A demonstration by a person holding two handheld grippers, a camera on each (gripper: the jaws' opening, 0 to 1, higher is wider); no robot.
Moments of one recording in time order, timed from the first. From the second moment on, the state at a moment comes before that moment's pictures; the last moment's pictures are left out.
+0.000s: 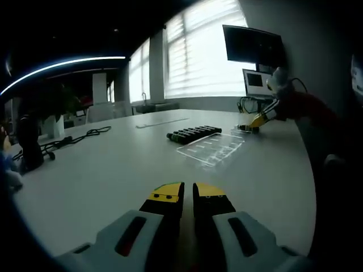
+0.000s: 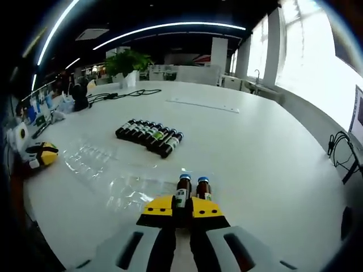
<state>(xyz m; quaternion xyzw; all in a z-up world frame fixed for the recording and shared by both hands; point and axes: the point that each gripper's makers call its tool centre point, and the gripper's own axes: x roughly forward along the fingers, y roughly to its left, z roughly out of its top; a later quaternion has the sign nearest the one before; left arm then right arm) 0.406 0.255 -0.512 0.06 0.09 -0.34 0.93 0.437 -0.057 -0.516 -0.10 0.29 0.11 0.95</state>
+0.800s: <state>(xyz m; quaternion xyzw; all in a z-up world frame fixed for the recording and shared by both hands) 0.406 0.255 -0.511 0.06 0.09 -0.34 0.93 0.433 -0.063 -0.514 -0.08 0.28 0.05 0.95</state>
